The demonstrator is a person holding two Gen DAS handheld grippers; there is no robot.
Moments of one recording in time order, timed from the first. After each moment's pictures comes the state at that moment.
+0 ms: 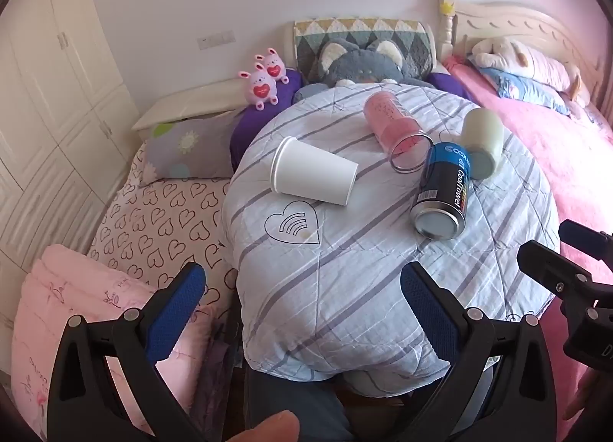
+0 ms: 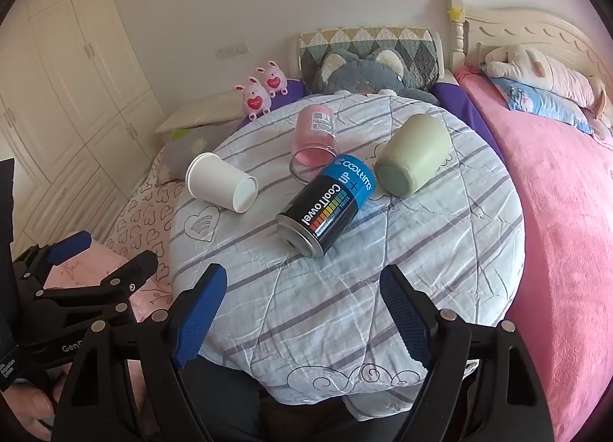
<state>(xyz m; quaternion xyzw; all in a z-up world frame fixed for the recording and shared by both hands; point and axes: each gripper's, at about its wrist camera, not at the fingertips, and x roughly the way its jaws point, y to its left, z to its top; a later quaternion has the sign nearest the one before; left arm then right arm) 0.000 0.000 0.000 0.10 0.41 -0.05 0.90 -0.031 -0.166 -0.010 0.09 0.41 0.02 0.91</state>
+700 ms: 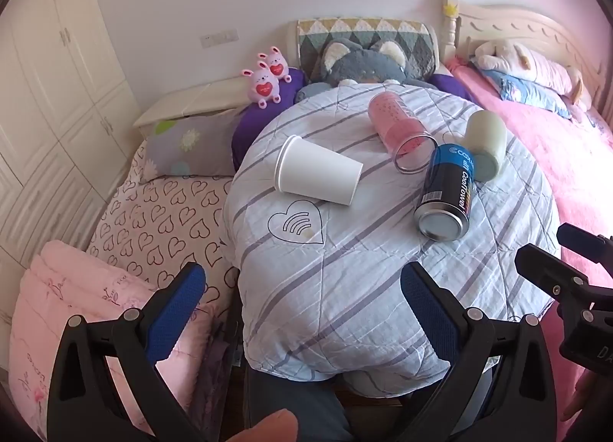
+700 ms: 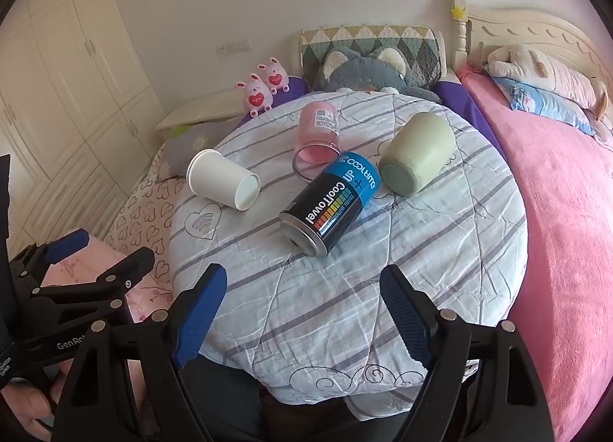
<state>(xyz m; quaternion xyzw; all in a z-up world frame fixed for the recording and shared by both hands) 0.000 0.000 -0.001 0.10 0.41 -0.05 0.91 -0.027 -0.162 -0.014 0.09 0.41 0.02 0.91</state>
